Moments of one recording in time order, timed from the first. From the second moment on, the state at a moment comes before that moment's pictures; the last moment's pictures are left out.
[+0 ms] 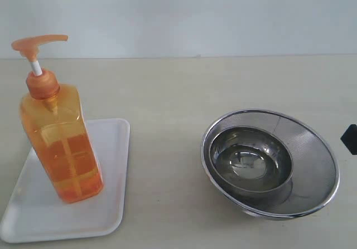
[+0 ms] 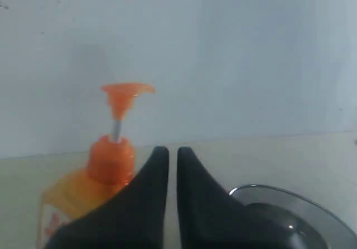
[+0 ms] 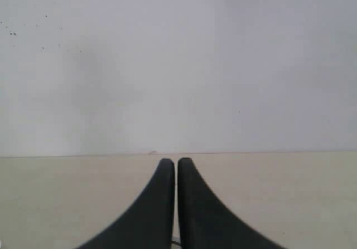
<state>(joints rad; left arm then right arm) -0.59 0.36 -0.10 -0.32 -0.27 0.14 0.66 0.81 -0.07 0.62 -0.84 -0.36</state>
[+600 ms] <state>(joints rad) -0.11 0.00 0.00 -0.29 0.08 0.18 0.66 0.81 -0.07 0.62 -0.84 -0.36</state>
